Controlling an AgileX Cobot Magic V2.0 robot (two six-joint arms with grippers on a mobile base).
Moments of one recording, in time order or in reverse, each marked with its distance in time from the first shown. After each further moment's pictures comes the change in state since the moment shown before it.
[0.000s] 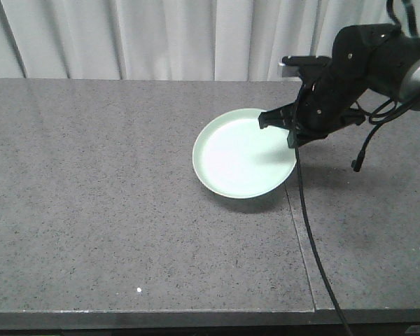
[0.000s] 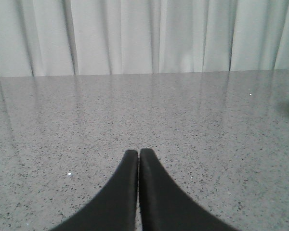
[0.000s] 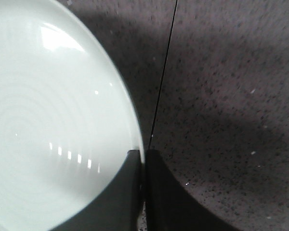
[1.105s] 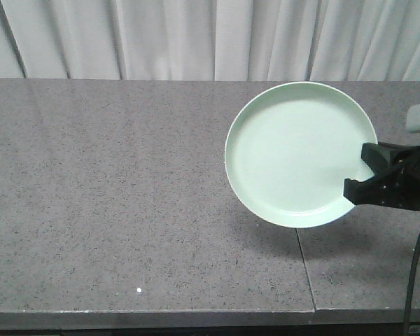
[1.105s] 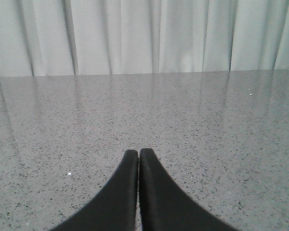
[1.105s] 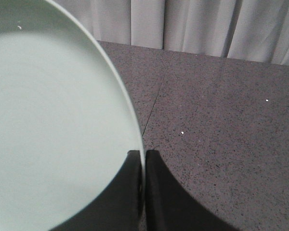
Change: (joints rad) left arm 0.000 0.000 0.000 0.000 0.000 0.000; right arm 0.000 -0.958 1.156 -0.117 -0.979 -0.008
